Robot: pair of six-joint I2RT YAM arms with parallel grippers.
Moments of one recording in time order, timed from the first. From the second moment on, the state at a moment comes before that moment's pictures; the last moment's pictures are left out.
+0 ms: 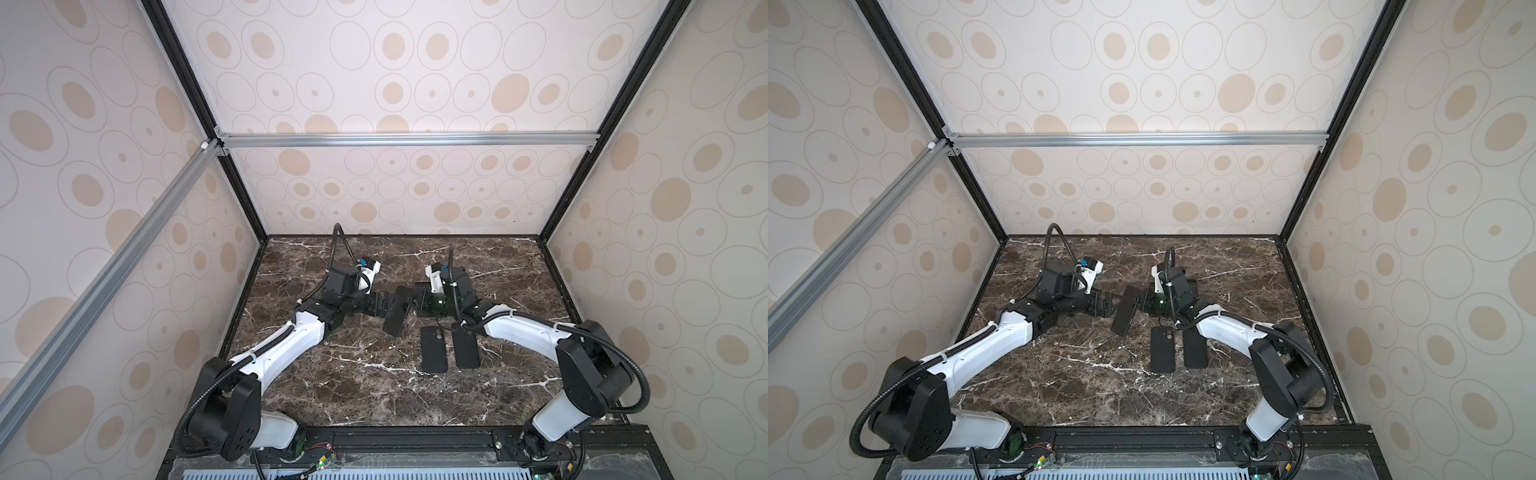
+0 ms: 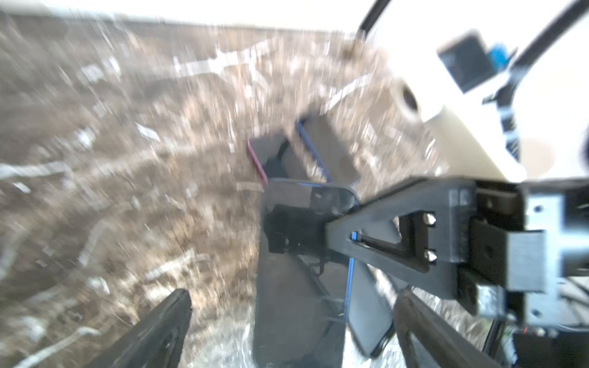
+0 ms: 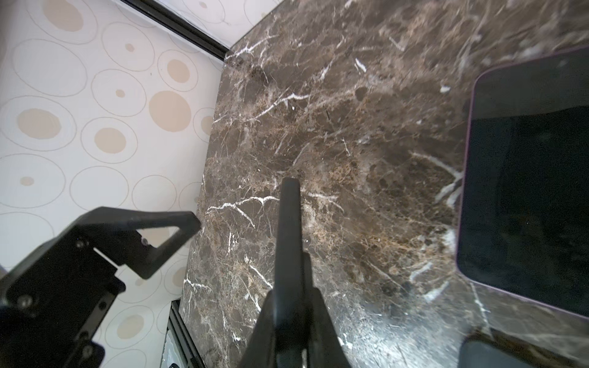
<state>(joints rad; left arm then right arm) -0.42 1.35 0.93 -0.13 0.37 -0.28 0.59 1.58 0.98 0.05 -0.33 0.79</state>
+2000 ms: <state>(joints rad) -0.49 1.30 0.93 0.48 1.14 -0.57 0.38 1.26 1.30 -0.33 -1.10 0.25</state>
